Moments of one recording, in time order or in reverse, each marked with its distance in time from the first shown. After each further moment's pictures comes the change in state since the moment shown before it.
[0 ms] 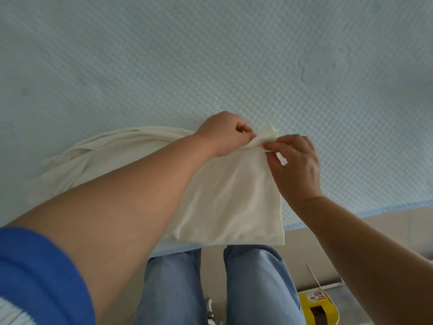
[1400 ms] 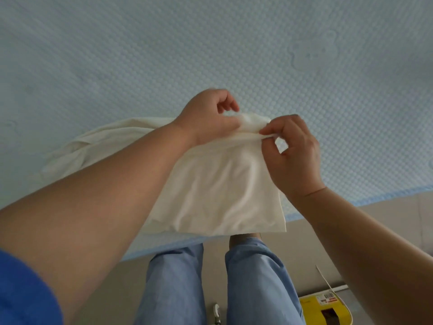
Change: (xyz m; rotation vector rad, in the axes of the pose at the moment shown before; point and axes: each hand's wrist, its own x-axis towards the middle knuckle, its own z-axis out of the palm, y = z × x) left_hand -0.030 0.004 -0.012 -0.060 0.211 0.127; right_hand -0.011 -0.032 -0.027 0.311 0.053 0.076
